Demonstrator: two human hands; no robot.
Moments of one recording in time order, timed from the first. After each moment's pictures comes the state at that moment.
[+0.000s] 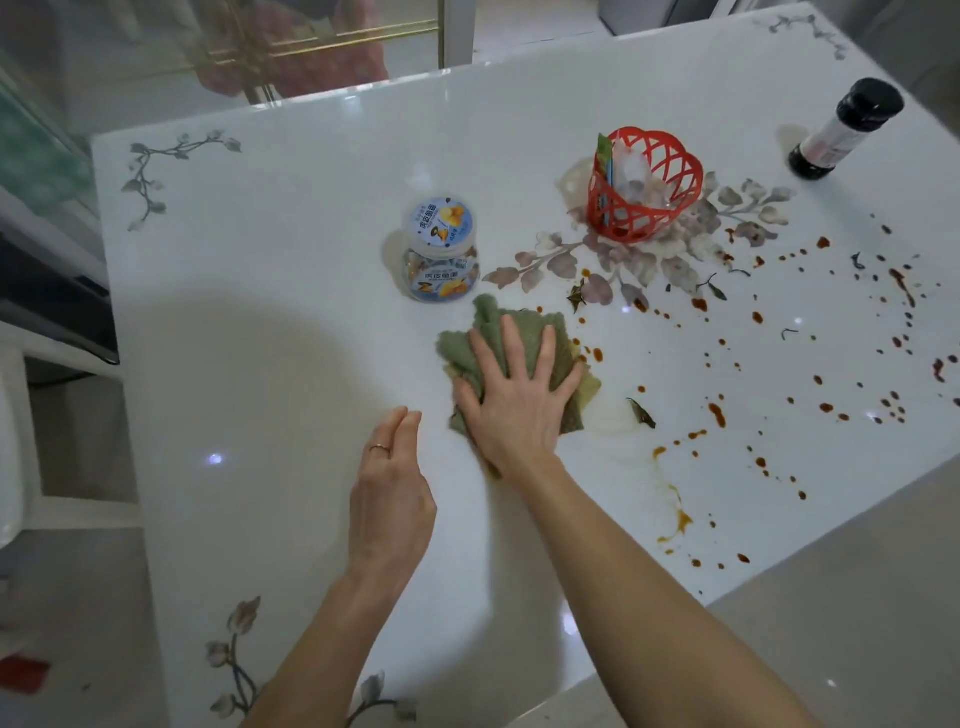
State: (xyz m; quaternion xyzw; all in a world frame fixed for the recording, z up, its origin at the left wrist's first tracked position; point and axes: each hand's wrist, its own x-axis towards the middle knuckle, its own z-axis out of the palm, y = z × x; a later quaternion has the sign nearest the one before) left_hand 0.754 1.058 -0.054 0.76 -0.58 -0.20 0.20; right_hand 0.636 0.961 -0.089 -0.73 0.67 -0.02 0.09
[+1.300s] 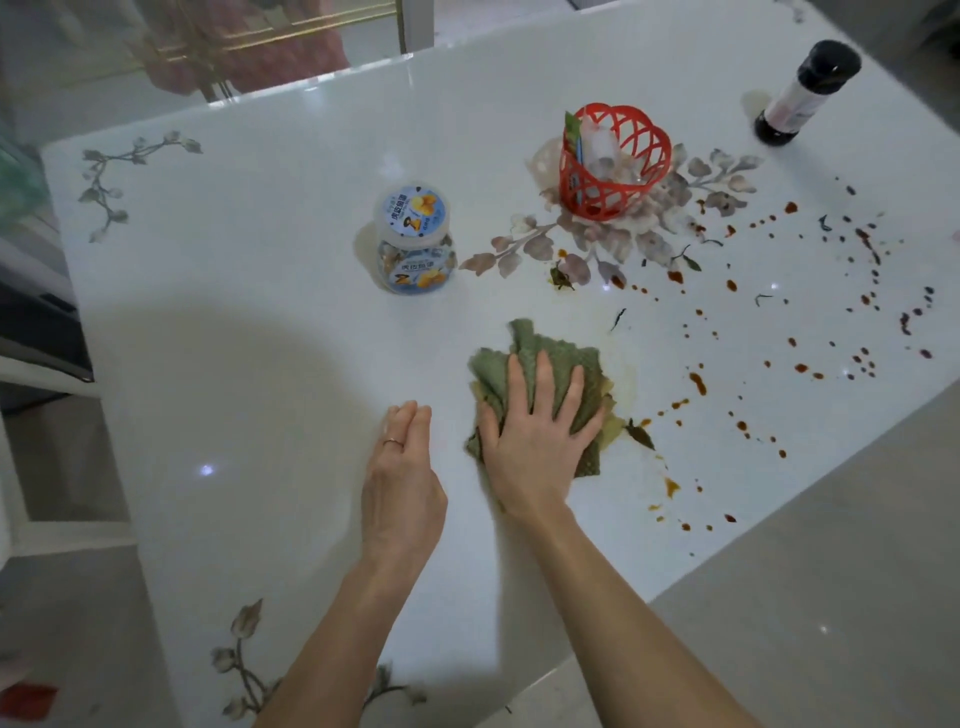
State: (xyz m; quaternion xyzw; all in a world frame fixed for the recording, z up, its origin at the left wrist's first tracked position) left_hand 0.746 1.057 -0.062 0.73 -0.63 -0.20 0.19; right_hand 0.621 1.016 -0.092 -0.64 0.76 -0.04 0.07
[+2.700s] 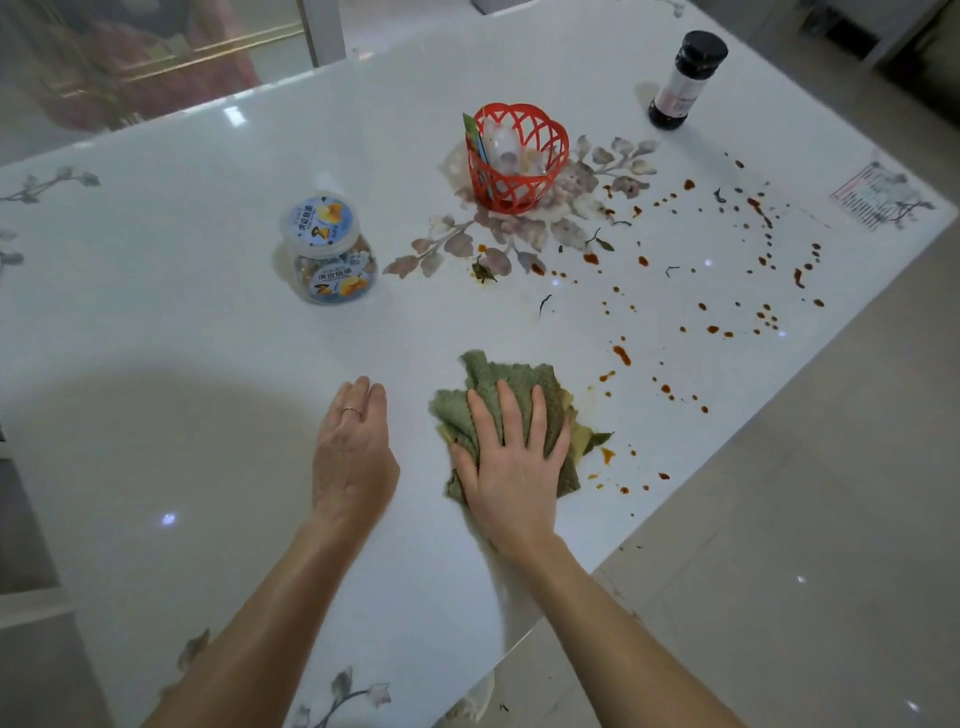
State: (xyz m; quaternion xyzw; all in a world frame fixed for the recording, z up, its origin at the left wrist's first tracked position) left_hand 0.740 1.025 -0.070 0.68 -0.71 -0.15 0.13; right_hand 0.579 1.067 -0.092 -0.67 0.74 -0.06 0.05
